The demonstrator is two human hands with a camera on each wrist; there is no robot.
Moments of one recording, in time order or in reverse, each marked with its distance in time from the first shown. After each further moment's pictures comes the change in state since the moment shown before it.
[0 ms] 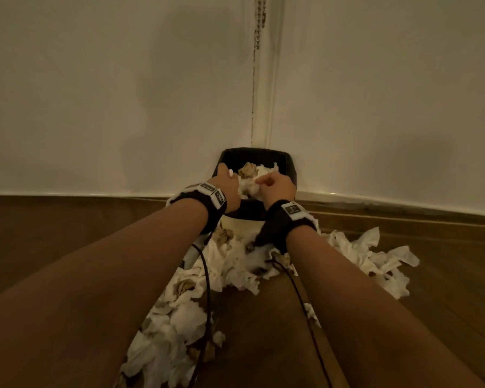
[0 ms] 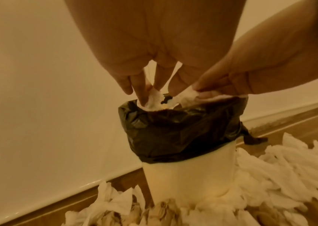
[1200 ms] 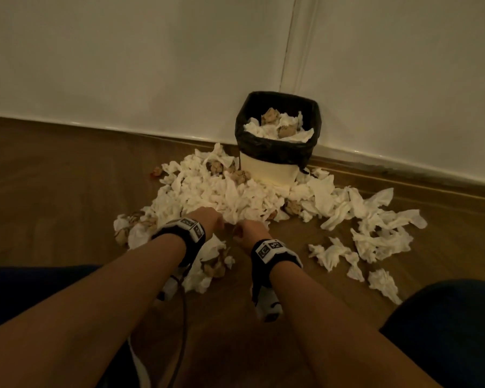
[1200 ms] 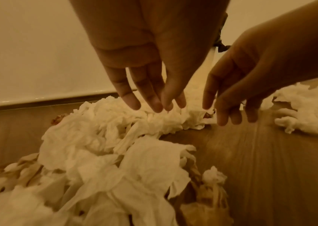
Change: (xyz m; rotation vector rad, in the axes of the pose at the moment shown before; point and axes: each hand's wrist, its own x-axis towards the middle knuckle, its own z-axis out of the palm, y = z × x) left_hand -0.135 -0.045 0.148 -0.083 -0.280 -0.043; right_hand -0.166 0.092 0.061 -0.645 -0.782 -0.123
